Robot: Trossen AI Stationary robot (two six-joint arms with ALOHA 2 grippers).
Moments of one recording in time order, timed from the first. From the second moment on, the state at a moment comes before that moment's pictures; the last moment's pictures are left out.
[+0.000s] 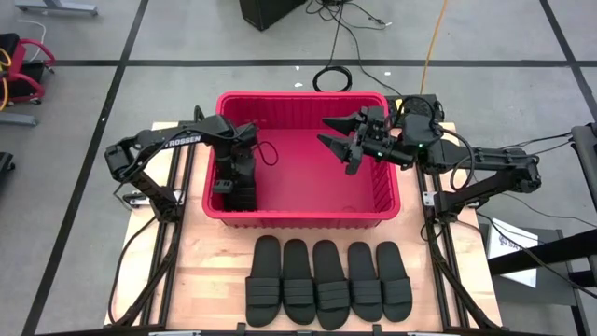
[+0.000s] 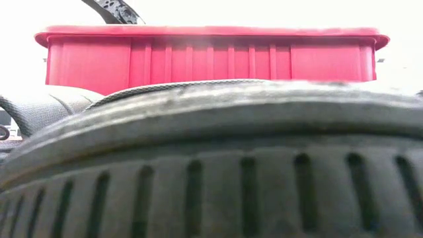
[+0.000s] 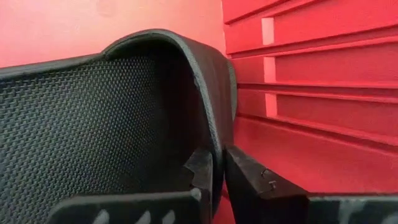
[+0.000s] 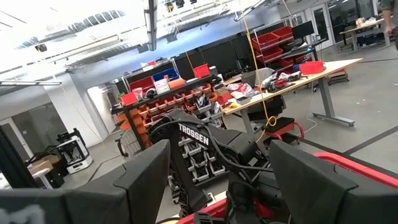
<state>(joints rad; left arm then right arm) 0.56 1.58 1.14 -1.32 0.53 0.68 -0.05 1.25 1.29 0.10 0.22 0.35</state>
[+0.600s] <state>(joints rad) 0.56 1.58 1.14 -1.32 0.46 0.66 -0.05 1.25 1.29 0.10 0.22 0.35</state>
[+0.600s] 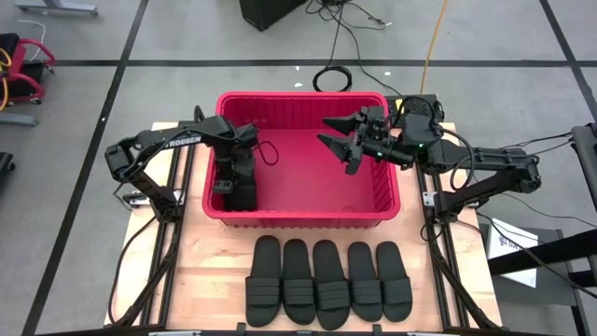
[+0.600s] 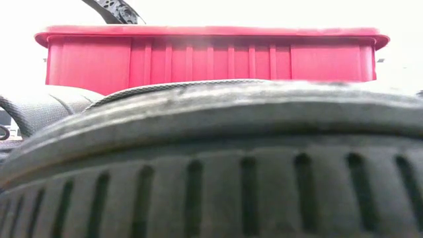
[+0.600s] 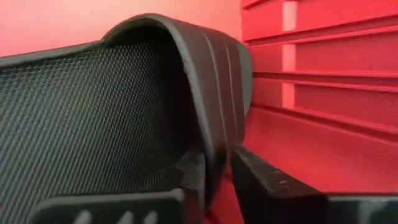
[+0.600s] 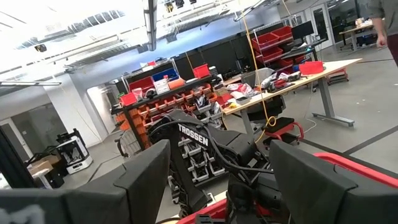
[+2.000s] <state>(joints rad) 0.56 1.58 1.30 -1.26 0.04 0.57 -0.08 1.25 1.29 0.10 0.21 0.35</state>
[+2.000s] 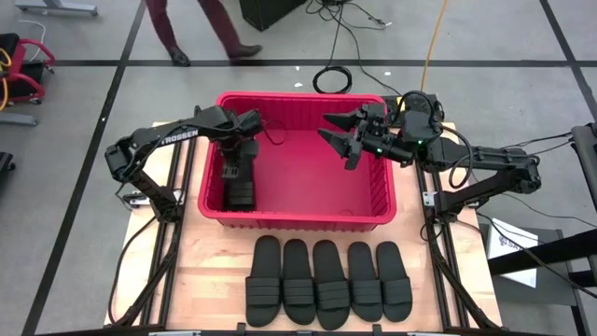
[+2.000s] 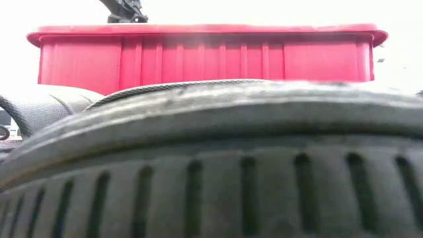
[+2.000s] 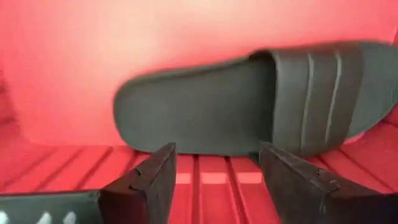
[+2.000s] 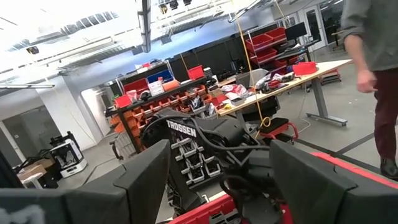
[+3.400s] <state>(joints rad) 0.16 1.52 2.19 -1.57 0.22 0.05 -0.08 1.25 1.29 0.18 0.21 0.35</state>
